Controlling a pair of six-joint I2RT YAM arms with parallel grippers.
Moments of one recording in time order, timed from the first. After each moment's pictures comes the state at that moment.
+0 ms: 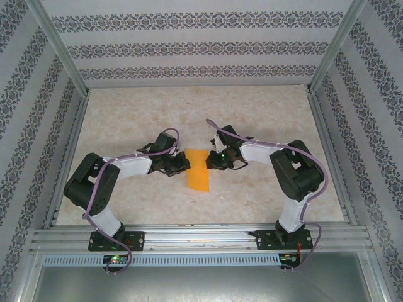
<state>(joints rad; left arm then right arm) -0.49 1.67 0.82 -0.11 0.44 -0.90 0.52 1.82 1.02 -0.34 -0.45 0.48</state>
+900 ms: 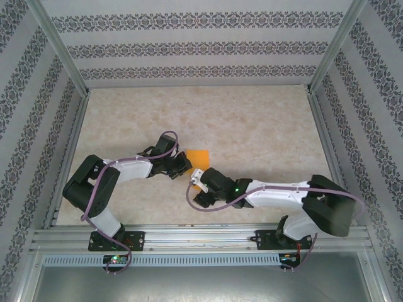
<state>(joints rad) -0.52 1.66 0.78 -0.02 0.42 -1.08 1.06 1.45 0.66 -0.11 0.13 -0.02</state>
